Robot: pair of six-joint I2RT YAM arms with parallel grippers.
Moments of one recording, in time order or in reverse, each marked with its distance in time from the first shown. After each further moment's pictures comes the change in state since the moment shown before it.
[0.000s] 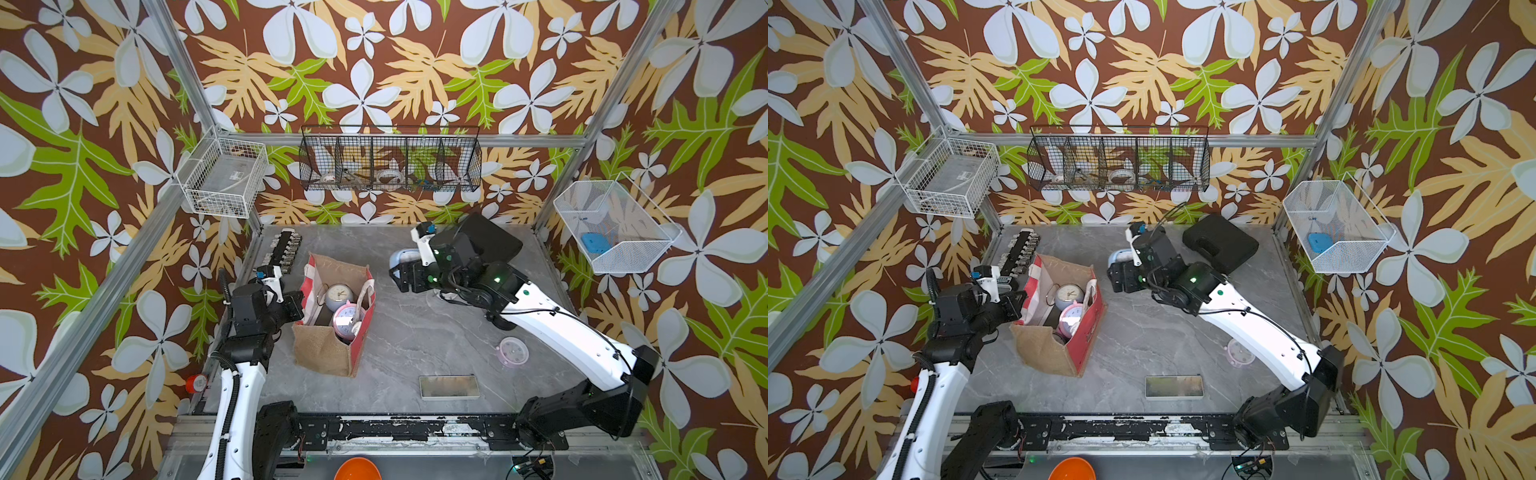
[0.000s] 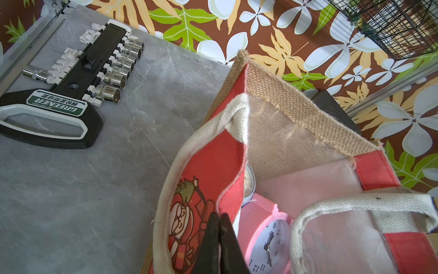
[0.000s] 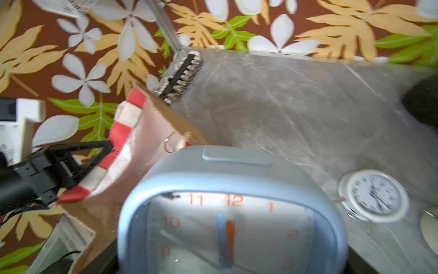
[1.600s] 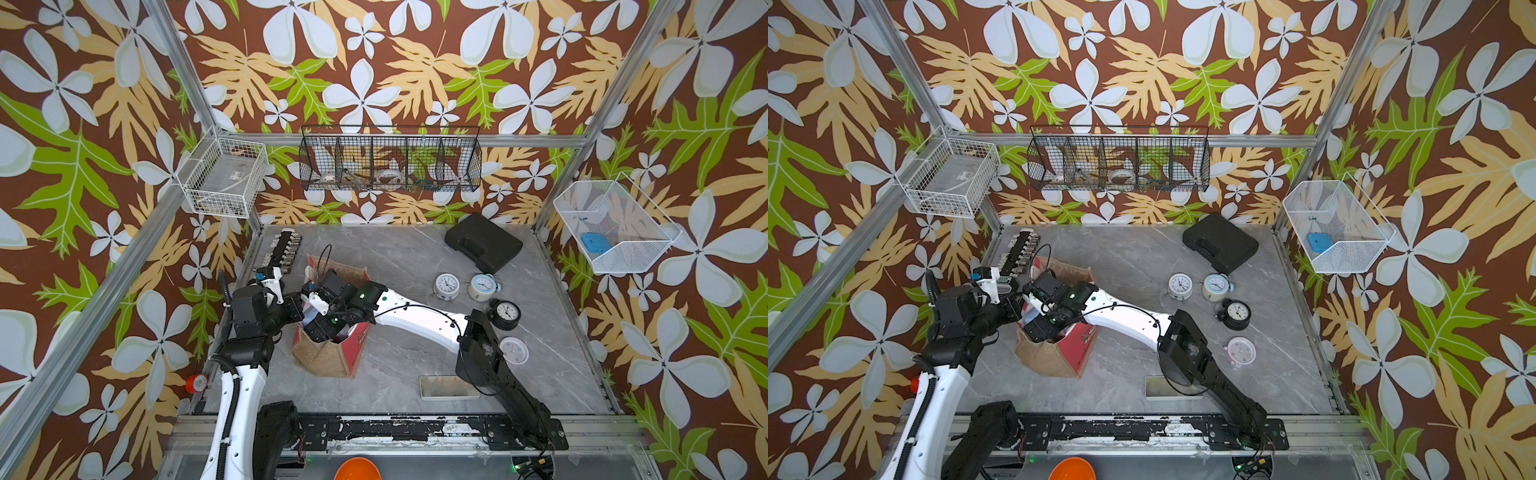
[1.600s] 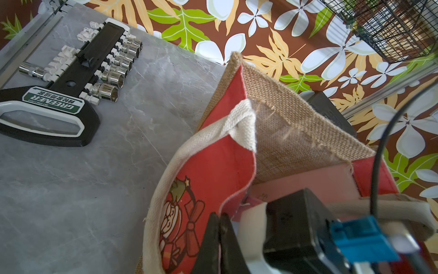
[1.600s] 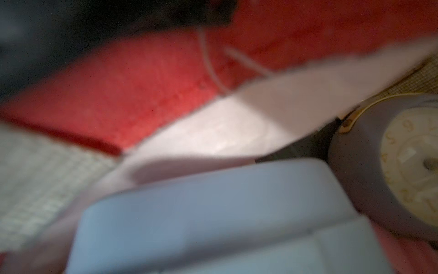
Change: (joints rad) left arm 0.000 -0.014 -0.010 0.003 0.008 -0.017; right arm 0.254 0.783 0.586 -0.159 -0.223 -0.187
